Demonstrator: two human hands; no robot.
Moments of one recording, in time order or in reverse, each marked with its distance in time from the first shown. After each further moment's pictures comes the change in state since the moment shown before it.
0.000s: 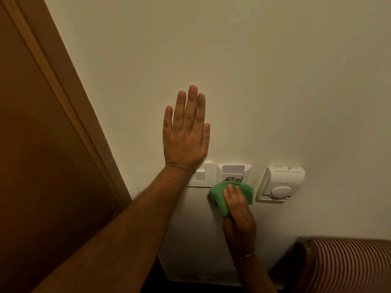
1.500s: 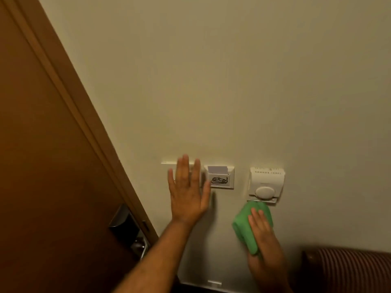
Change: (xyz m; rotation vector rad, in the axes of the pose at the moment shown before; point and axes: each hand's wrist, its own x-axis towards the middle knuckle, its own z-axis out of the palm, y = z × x) left_hand -0.116 0.077 -0.034 0.054 -0.221 -0.167; right_hand -0.023 0.051 -0.109 0.094 -0.157 -0.226
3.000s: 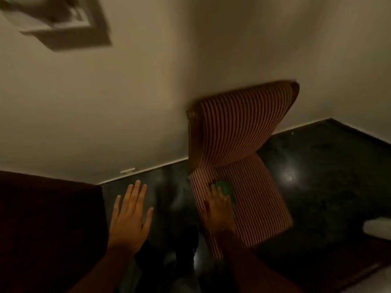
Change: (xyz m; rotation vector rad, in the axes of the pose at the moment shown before) left_hand -0.419 0.110 0.082 -0.179 -1.125 0.066; right_hand -0.411 0.073 -0.041 -0.322 -1.078 1.147
